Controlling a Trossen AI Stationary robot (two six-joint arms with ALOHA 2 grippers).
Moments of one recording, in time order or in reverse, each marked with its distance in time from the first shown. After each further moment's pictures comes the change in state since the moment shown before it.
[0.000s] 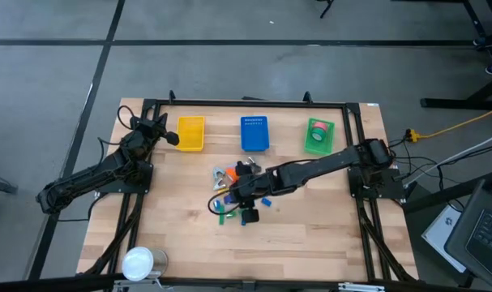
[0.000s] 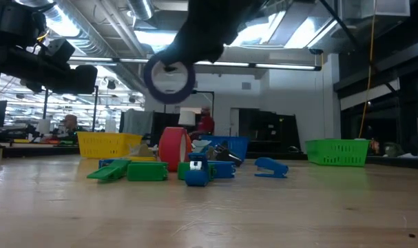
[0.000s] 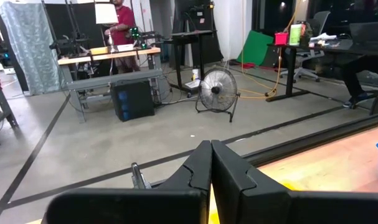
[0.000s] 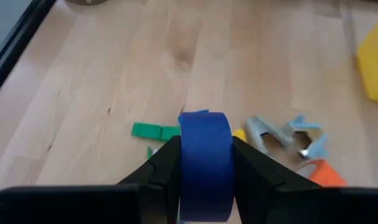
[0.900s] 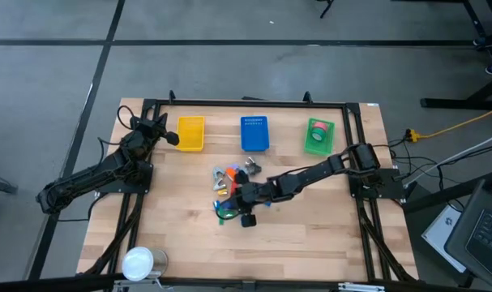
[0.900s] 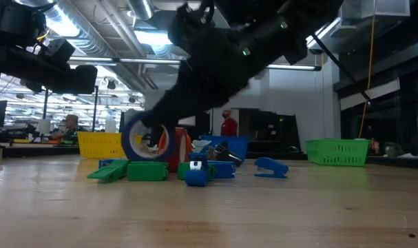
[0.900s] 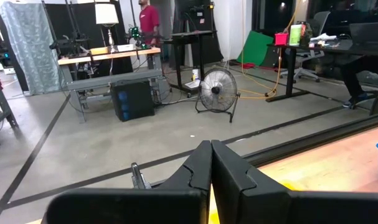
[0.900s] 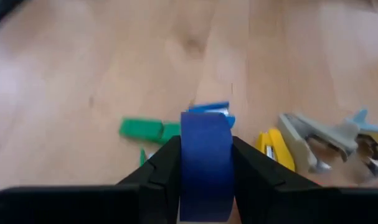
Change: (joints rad) left arm 0.000 0.000 0.000 0.001 0.000 0.000; right arm 0.000 0.134 -0.237 0.518 -0.028 -0.010
